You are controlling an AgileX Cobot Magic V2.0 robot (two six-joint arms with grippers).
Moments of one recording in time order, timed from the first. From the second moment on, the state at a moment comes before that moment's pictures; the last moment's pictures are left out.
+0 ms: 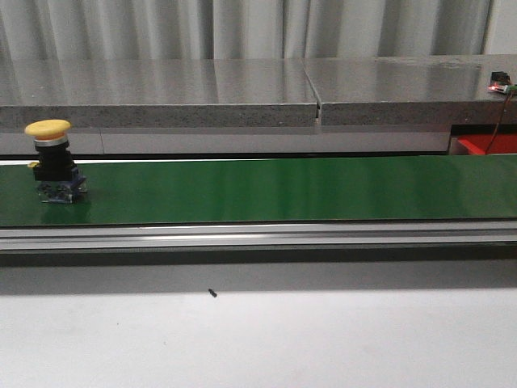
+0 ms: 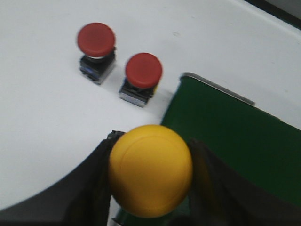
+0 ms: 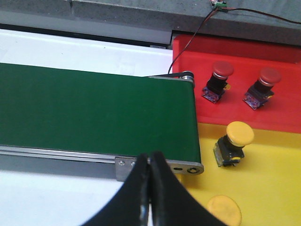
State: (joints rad) left arm 0.40 1.45 -1.01 -0.35 0.55 0.17; right arm -0.07 0.50 -0.49 0.07 0.49 -0.11
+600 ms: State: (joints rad) left arm 0.27 1.50 -1.01 -0.38 0.59 0.18; right arm -0.07 0.50 -0.49 0.07 0.49 -0.11
